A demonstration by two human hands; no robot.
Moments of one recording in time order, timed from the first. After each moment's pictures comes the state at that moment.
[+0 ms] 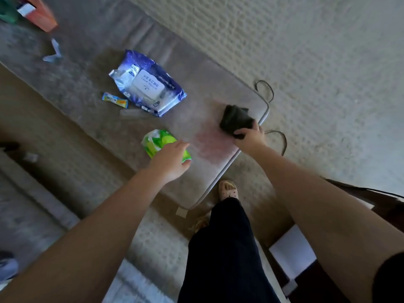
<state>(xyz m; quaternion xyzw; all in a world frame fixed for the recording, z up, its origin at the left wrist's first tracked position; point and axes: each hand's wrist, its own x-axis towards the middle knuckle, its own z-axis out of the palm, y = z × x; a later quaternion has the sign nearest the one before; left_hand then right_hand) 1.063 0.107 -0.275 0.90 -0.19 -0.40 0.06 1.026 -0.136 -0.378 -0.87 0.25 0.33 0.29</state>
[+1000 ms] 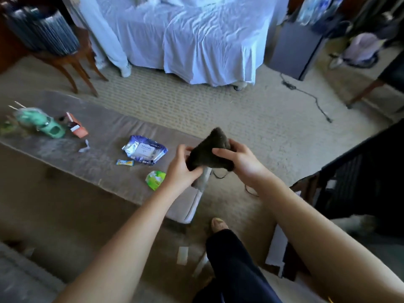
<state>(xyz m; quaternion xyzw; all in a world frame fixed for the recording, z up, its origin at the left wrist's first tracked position) 0.890 0.105 0.004 0.83 -0.21 -0.25 0.45 0.801 -0.055 0.046 -0.62 0.27 -0.01 0.74</state>
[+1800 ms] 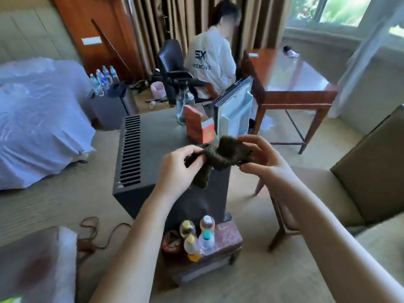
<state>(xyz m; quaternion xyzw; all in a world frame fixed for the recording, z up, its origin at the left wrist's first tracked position) 0.347 -0.150 0.184 0.58 -0.65 -0.19 0.45 0.131 -0.167 0.202 -0.60 0.36 -0.43 0.57</state>
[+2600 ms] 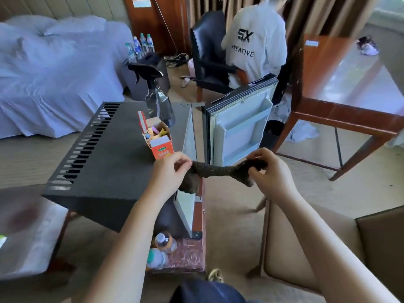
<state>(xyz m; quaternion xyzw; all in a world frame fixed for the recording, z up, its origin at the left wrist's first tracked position) 0.210 -0.327 0.137 0.77 -0.49 -0.17 0.37 -0.010 -0.425 0.145 -0.75 0.51 -0.26 0.34</state>
